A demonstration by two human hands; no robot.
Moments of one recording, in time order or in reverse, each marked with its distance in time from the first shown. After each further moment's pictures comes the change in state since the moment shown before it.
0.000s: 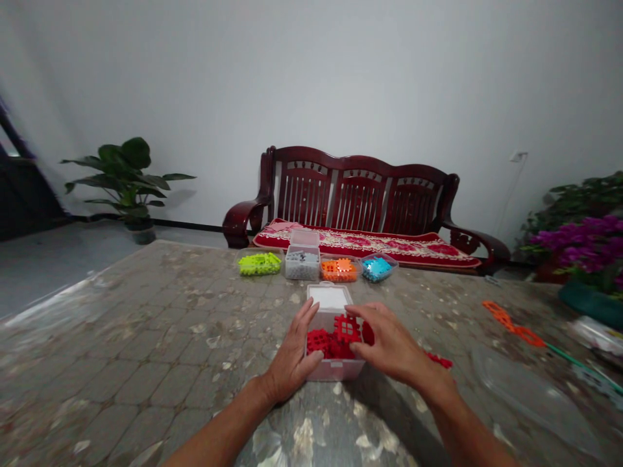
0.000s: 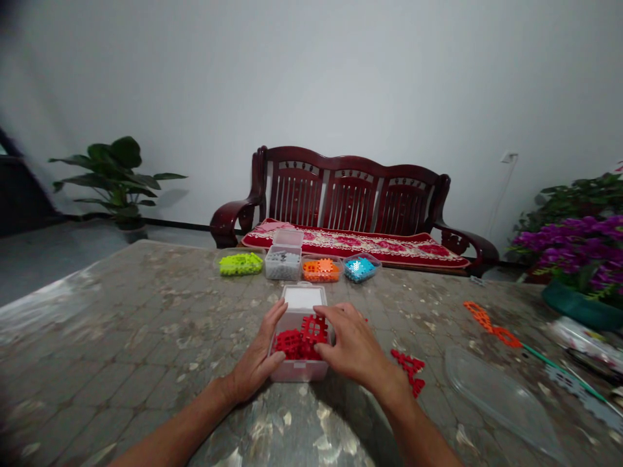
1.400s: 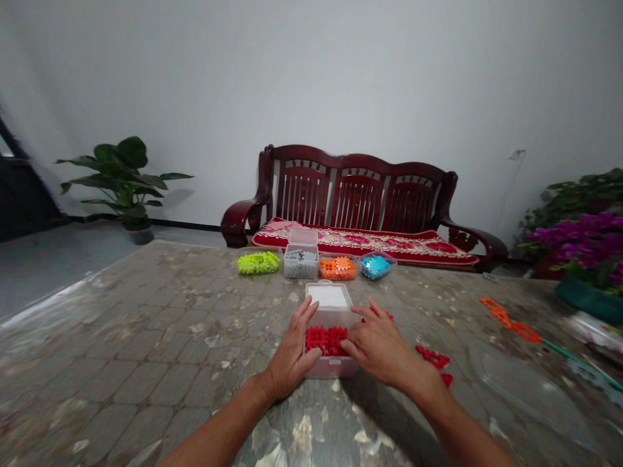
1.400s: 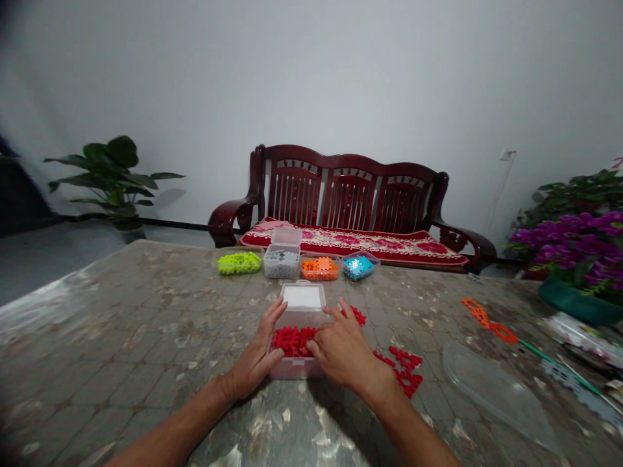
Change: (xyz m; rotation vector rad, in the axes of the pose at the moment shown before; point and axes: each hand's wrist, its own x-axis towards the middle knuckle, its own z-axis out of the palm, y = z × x) left_hand 0.001 0.002 -0.001 0.006 -0.016 -0.007; right_hand 0.000 -0.013 0.007 -0.348 -0.199 -0.178
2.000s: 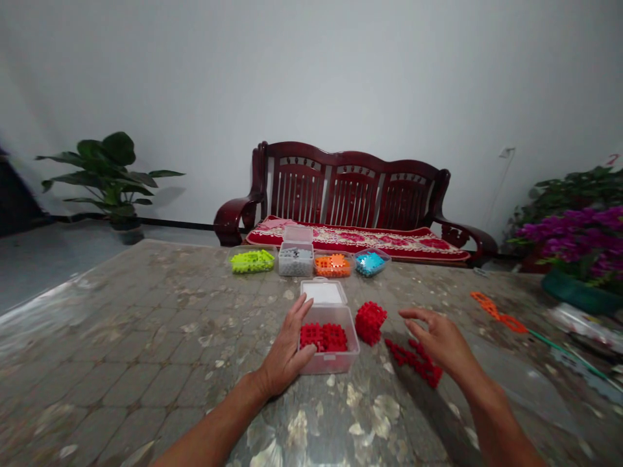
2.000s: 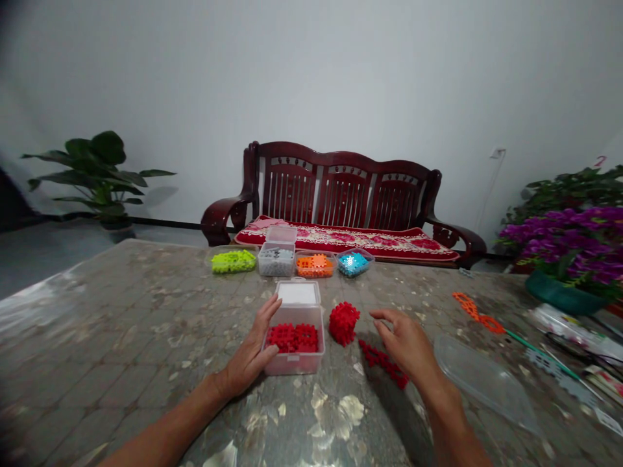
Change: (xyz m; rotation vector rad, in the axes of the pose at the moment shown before) left_hand 0.001 0.002 -0.002 -0.021 -0.018 -0.027; right_hand -0.071 0.100 0.005 0.250 0.321 0.582
